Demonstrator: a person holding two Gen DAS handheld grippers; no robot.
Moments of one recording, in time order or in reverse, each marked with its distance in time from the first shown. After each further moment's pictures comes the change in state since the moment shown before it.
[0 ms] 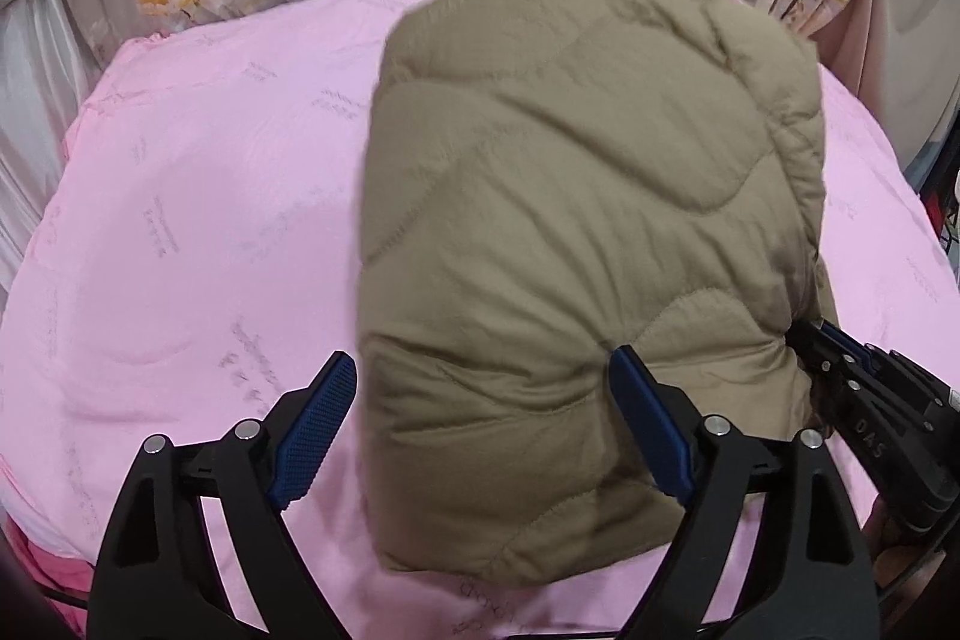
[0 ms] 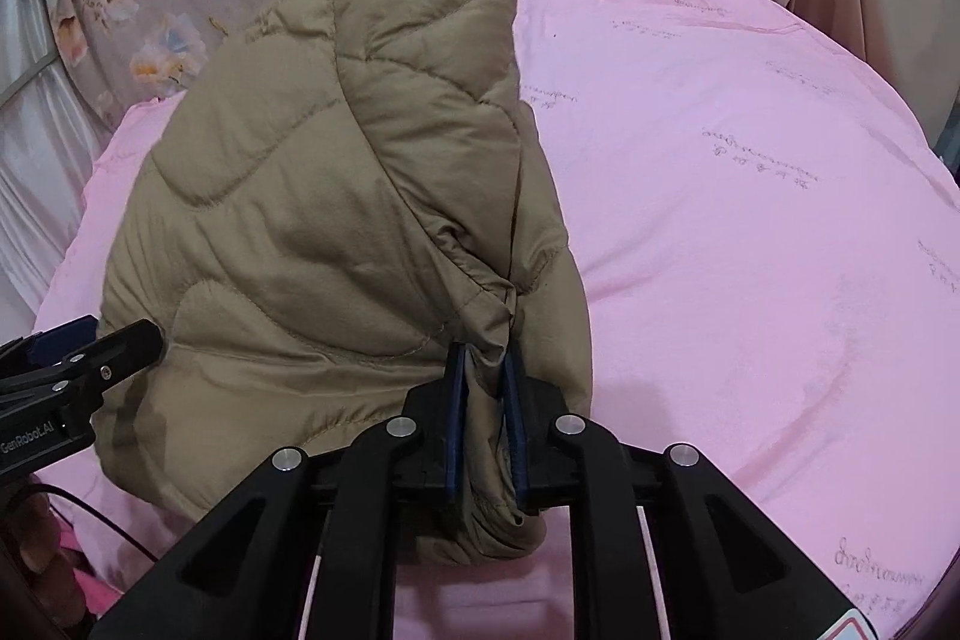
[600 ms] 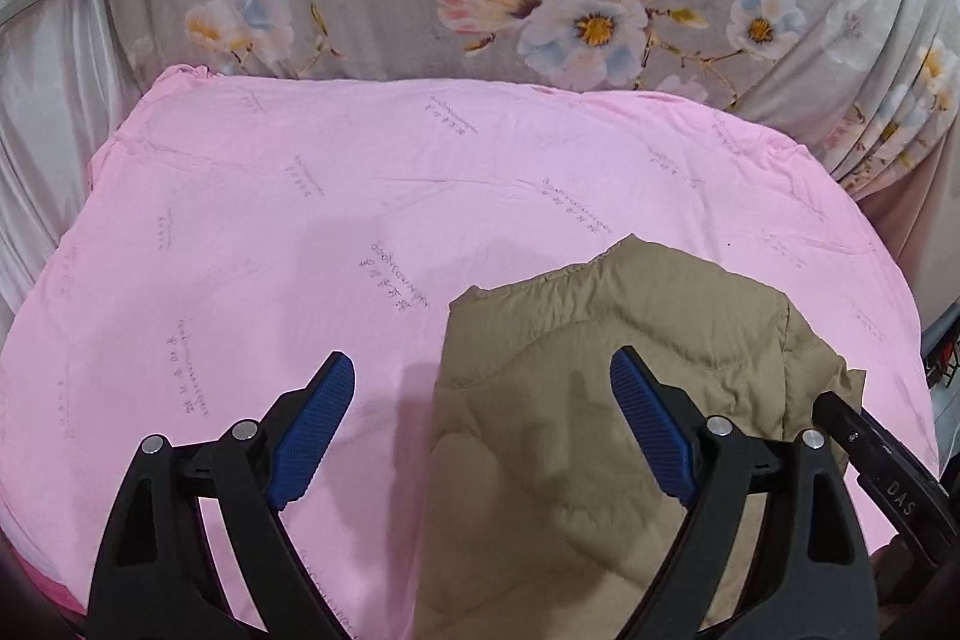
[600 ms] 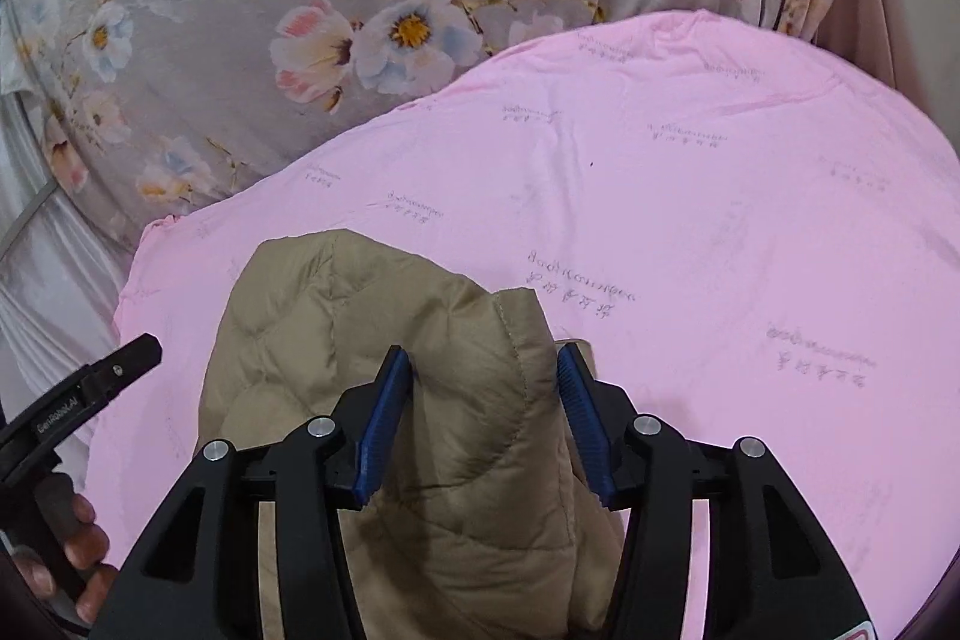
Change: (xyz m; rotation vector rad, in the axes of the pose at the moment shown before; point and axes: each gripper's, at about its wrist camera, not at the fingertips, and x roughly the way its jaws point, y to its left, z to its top) left arm 0.031 0.040 0.141 -0.175 -0.107 0.047; right arm 0.054 -0.005 0.148 0.146 -0.022 0.098
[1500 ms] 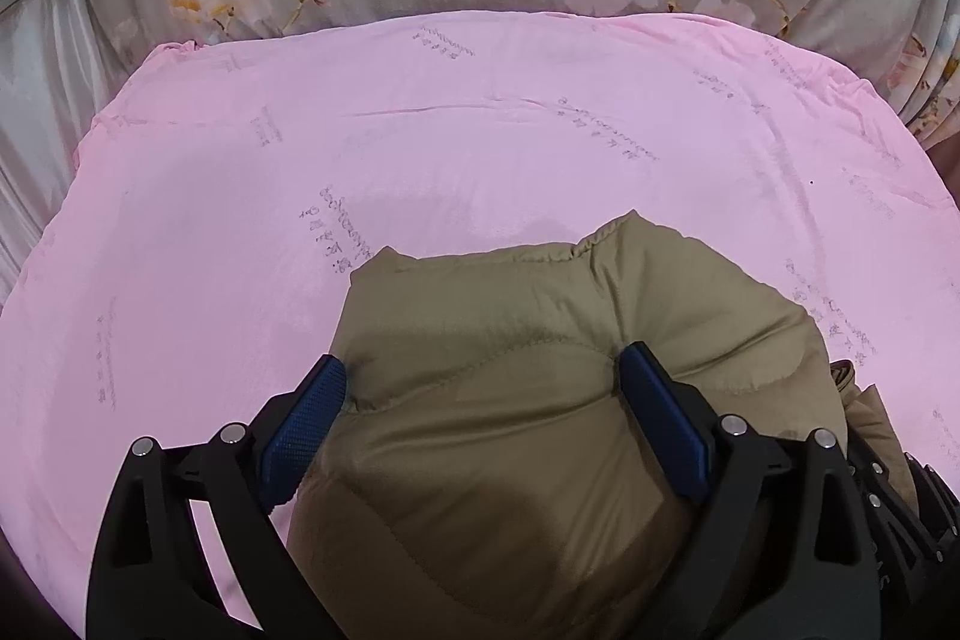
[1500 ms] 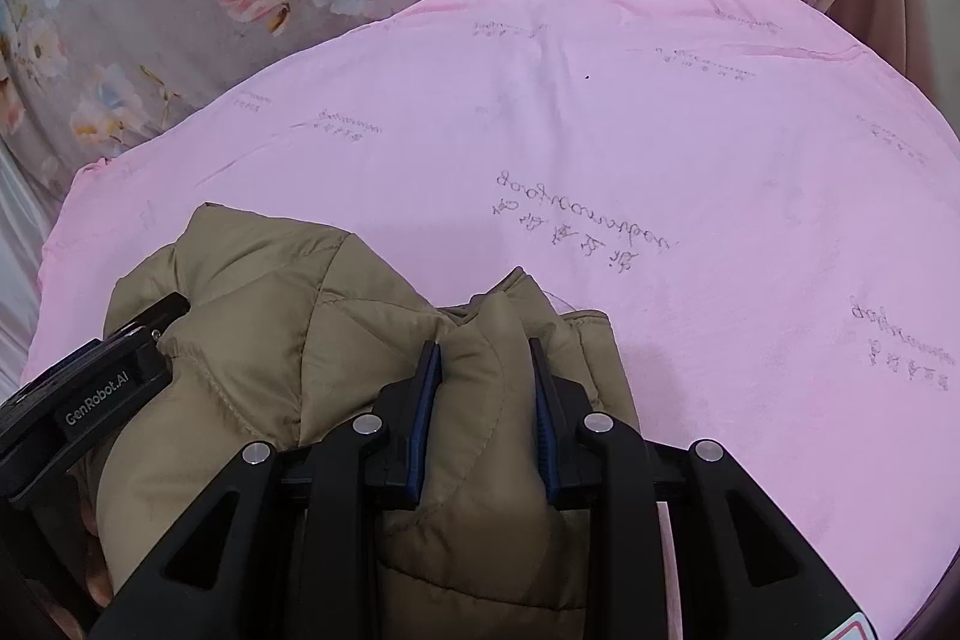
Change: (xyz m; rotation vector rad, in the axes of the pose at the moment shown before) left arm 0.112 -0.037 -0.031 0.034 0.011 0.128; right arm 0.090 -0.002 -0.030 -0.098 0.027 -0.139
